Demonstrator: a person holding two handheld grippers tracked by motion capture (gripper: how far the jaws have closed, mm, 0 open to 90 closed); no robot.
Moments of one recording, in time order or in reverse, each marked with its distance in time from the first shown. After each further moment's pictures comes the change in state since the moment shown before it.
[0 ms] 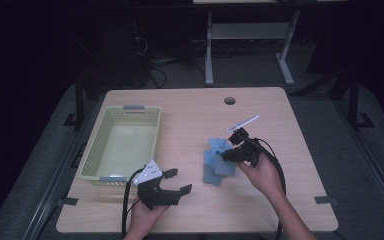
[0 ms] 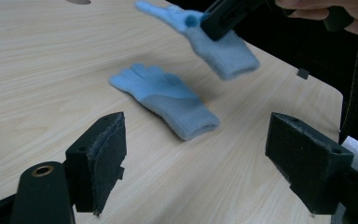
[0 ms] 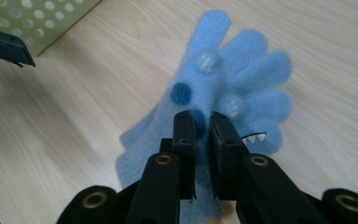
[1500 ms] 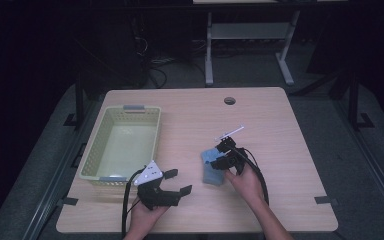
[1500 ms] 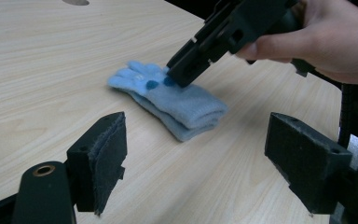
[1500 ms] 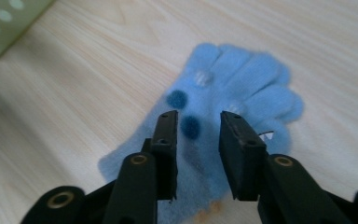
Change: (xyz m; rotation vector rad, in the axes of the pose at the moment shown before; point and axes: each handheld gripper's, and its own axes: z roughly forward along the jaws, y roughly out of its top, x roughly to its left) left arm -0.002 0.000 0.000 0.000 -0.002 0.012; right arm 0.012 -0.009 0.048 0.015 -0.040 0.079
